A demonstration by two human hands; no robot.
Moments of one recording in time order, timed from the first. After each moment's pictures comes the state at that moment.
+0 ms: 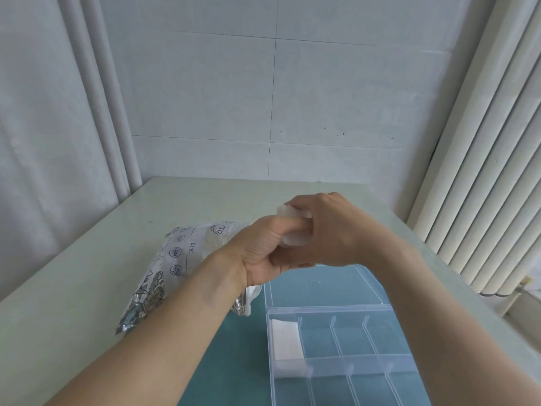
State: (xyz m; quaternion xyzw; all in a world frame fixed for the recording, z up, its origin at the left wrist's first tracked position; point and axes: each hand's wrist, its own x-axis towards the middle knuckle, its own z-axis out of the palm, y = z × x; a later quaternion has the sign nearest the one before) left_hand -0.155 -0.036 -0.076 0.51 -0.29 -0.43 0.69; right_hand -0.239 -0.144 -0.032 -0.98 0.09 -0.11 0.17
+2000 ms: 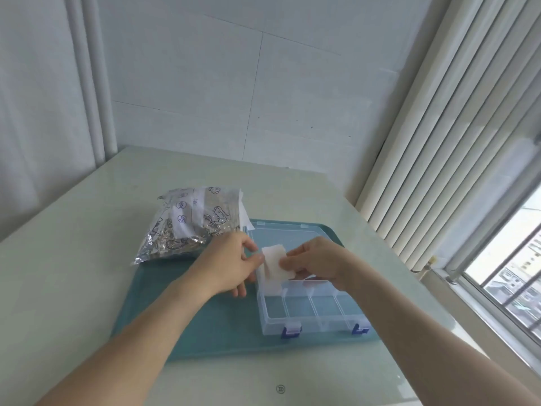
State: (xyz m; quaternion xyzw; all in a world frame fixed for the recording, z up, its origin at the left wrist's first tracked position) left_hand -0.206 0.056 -0.132 0.80 -0.38 -0.18 0.43; right_hand -0.310 -0.111 -0.099 -0.83 0.34 0.03 0.45
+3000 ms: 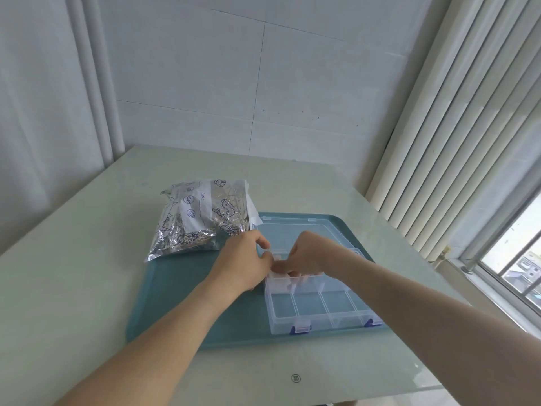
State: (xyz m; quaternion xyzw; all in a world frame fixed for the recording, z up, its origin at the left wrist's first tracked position) left_hand -0.208 0.042 -0.156 0.83 -0.35 -0.09 0.43; right_hand -0.283 -0.088 -0.103 -0.92 0.29 0.15 0.20
